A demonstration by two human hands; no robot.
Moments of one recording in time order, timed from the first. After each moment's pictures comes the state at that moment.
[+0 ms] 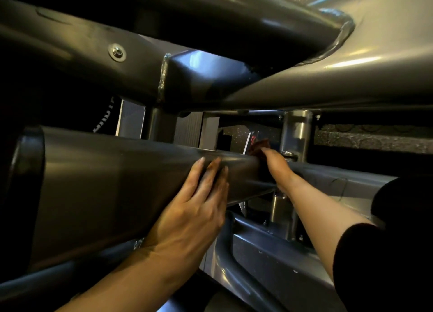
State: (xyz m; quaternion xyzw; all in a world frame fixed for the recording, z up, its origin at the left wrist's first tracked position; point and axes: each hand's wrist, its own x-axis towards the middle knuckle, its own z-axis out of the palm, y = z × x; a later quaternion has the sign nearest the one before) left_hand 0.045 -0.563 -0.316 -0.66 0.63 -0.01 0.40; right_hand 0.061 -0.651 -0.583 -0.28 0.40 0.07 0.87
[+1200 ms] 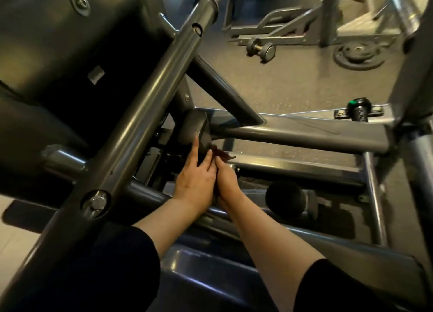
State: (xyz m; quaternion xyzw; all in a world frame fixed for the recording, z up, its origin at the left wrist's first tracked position) left_hand -0.041 -0.492 -0.178 -0.83 0.53 0.02 0.18; right_hand -0.082 -0.555 -0.215 -0.30 0.40 -0.15 0.85
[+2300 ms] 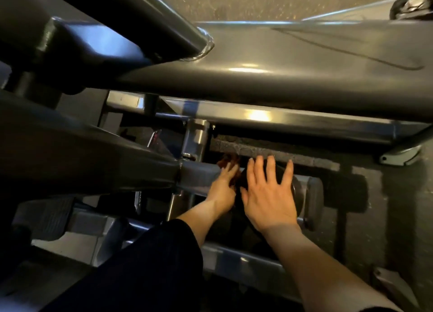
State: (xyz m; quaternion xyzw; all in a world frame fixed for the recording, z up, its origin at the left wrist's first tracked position) left_hand -0.070 -0.655 -0.539 -0.83 0.27 0.45 -0.20; right_hand -0.176 -0.724 -0.506 -0.93 0.30 0.19 0.05
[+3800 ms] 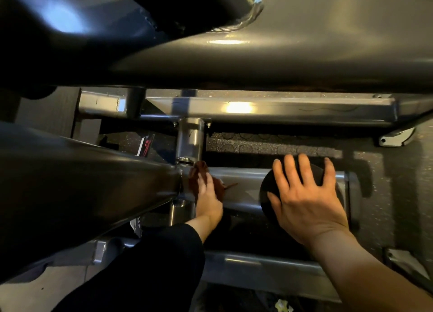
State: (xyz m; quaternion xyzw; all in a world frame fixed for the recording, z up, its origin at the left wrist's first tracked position) left_hand -0.010 -0.589 -0.639 -0.86 0.21 0.44 -0.12; right_hand -0.175 -0.714 -0.515 -0.93 0.33 0.19 -0.02
